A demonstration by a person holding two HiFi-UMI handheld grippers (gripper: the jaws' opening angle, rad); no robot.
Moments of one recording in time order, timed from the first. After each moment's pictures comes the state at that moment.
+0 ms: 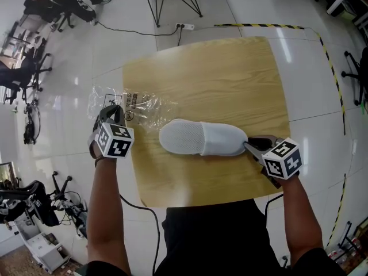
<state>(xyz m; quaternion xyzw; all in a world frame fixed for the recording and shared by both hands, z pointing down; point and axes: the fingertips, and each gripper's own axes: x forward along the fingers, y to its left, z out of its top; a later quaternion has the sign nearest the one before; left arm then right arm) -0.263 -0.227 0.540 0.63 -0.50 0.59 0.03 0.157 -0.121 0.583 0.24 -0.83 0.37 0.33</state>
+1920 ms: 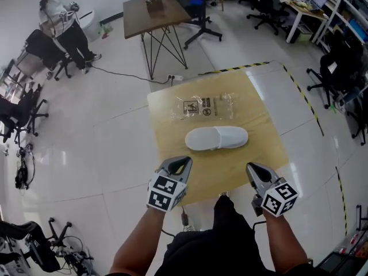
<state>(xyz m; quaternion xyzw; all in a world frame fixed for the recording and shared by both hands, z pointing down) -0.112 -0.020 0.414 0.90 -0.33 0.25 0.16 0.072 0.031 0.389 0.49 -0.83 0.26 0.07</state>
